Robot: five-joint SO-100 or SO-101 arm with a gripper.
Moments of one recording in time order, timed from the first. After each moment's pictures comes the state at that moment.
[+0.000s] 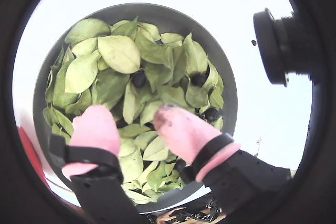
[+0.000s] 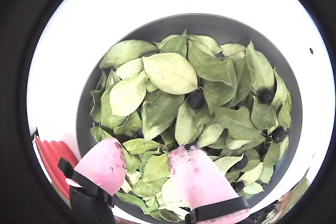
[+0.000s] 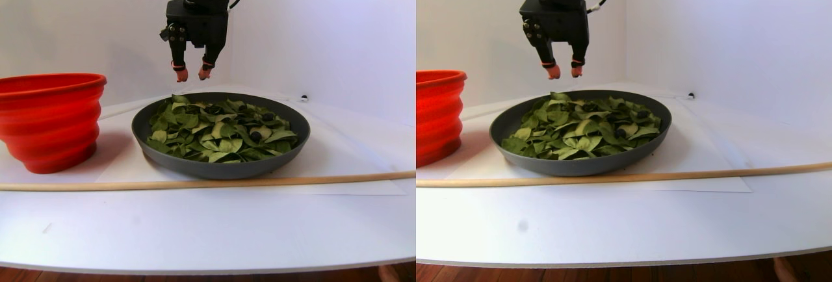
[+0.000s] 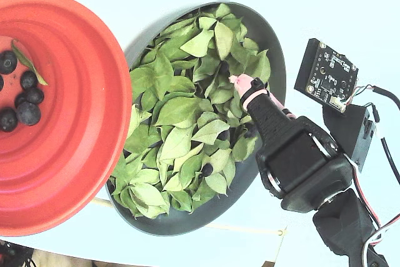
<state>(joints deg) 0.5 99.7 124.3 -5.6 -98.3</state>
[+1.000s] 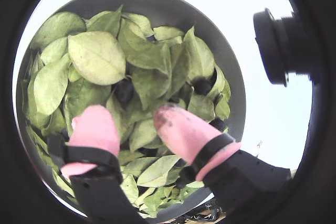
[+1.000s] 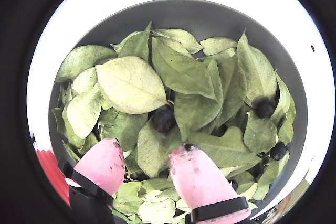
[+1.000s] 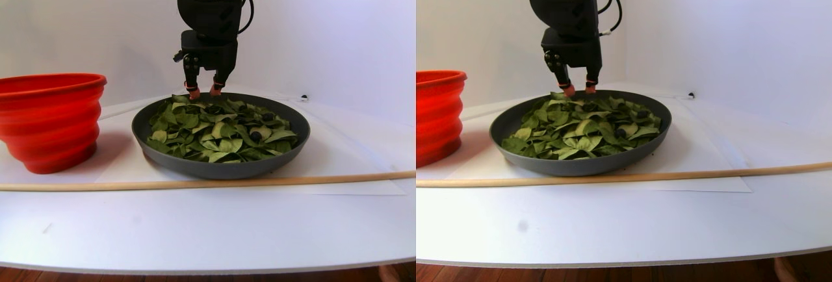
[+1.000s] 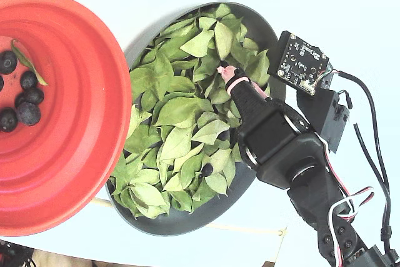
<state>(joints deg) 3.4 84.9 116.0 -12.7 -100.1</state>
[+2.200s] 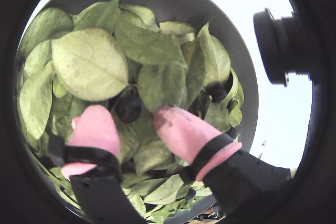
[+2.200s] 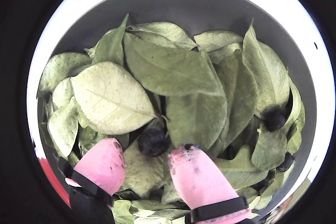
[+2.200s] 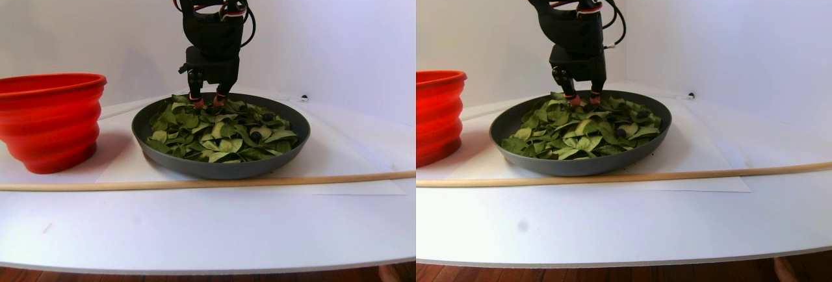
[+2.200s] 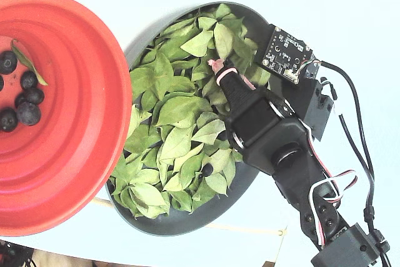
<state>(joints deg) 4.3 75.8 108.8 -14.2 -98.8</state>
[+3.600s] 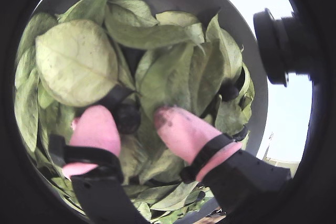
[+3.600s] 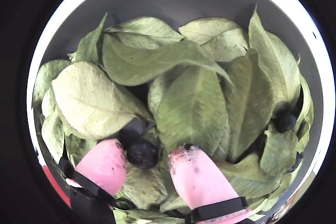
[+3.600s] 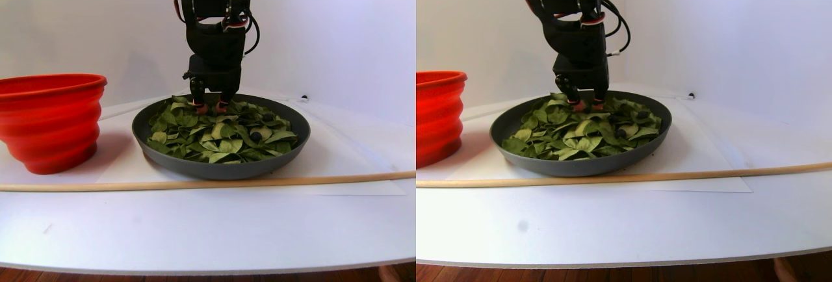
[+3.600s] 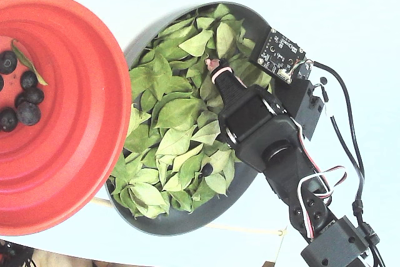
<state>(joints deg) 5.3 70.1 106.1 -15.5 -95.2</state>
